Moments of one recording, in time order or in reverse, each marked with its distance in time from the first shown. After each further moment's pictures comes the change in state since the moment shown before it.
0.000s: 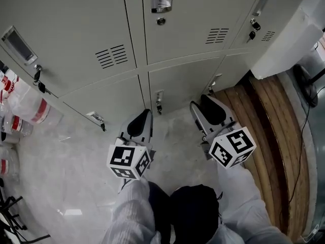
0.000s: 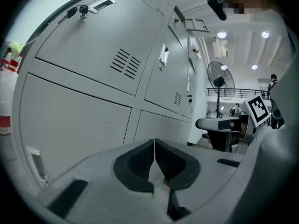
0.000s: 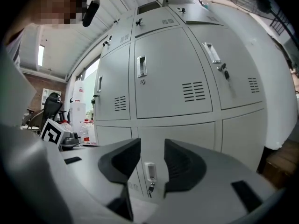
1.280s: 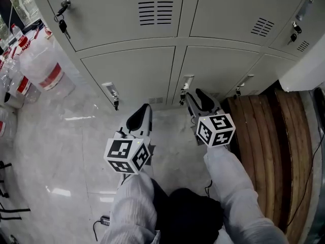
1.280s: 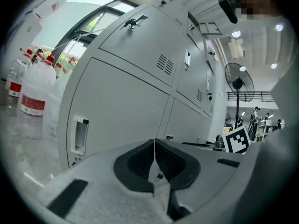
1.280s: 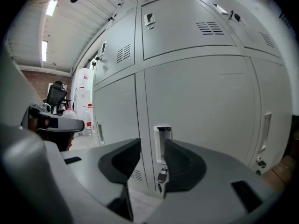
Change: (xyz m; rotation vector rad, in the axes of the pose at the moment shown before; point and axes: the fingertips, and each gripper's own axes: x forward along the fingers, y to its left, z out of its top) left arm -0.056 0.074 -0.072 -0.098 -0.057 0.218; right arm 0.106 0.027 -0.147 -0.025 0.091 0.074
